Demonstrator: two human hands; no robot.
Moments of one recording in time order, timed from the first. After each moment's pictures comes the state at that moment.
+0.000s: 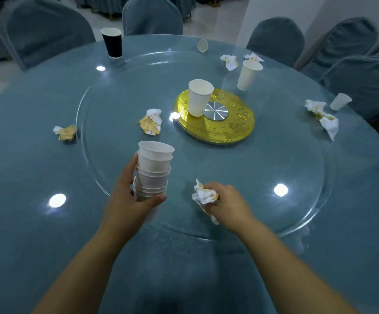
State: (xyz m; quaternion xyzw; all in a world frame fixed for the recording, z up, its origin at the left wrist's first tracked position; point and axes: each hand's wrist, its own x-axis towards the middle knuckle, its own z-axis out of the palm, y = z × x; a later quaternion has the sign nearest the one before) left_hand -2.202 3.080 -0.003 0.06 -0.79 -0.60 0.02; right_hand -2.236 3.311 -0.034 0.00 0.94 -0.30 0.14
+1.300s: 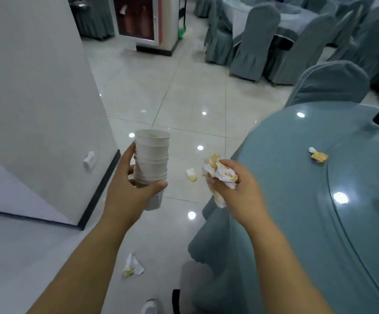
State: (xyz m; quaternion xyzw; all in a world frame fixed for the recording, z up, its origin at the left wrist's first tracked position) left_hand -1.792 2.792 0.042 0.43 -0.64 -0.52 0.37; right_hand -1.985 2.900 0.047 -0.40 0.72 -0.51 0.23
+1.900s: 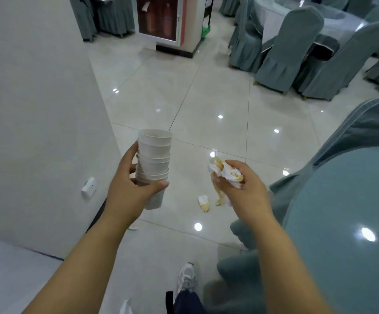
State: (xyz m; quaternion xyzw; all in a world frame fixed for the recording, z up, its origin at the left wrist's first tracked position) left_hand -1.886 2.542 0.027 0.48 -0.60 -0.51 0.37; right_hand -2.093 2.631 0.032 -0.42 0.74 -0.46 0.27
